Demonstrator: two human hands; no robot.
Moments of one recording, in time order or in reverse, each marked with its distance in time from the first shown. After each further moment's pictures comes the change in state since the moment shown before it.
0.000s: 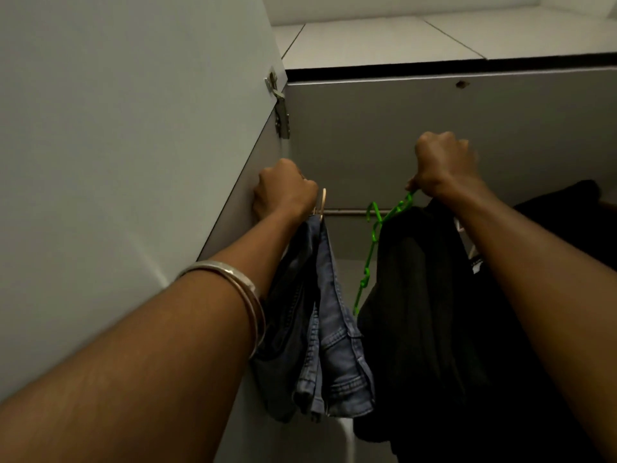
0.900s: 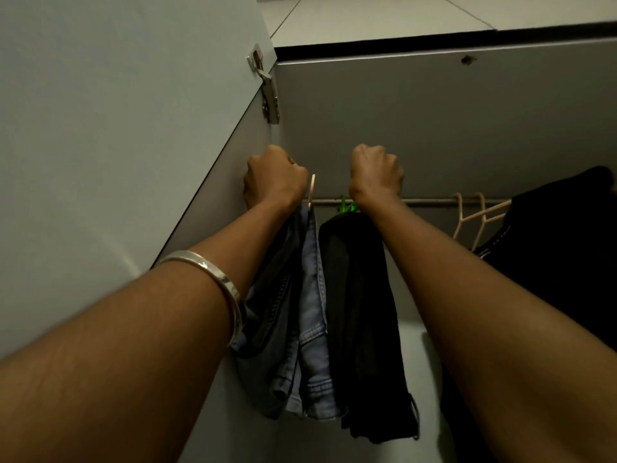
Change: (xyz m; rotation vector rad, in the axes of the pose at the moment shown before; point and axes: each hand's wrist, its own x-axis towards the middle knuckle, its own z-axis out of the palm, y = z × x) left_hand 0.013 0.001 0.020 -0.037 0.041 -0.007; right_hand 0.006 -0.064 0.056 0.096 0.019 -0.007
